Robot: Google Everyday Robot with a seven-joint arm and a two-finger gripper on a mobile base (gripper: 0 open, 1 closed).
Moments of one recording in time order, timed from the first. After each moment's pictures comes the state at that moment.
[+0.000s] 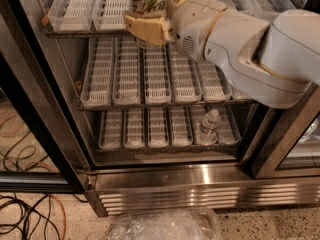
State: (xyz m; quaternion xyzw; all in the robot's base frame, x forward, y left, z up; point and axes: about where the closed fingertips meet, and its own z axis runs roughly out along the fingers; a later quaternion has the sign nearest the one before) arm 0.555 0.022 1.074 -0.36 0.57 0.24 0.69
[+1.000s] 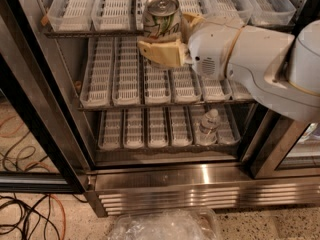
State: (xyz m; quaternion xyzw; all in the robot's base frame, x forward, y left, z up) arm 0.520 0.001 1.048 -0.41 0.59 0.23 0.66
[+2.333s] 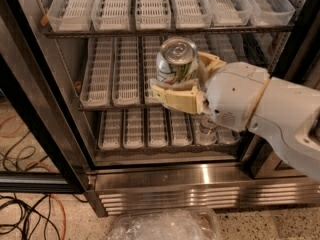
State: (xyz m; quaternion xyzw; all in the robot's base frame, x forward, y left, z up) arm 0.451 -0.020 1.008 -0.41 0.60 0.23 0.65
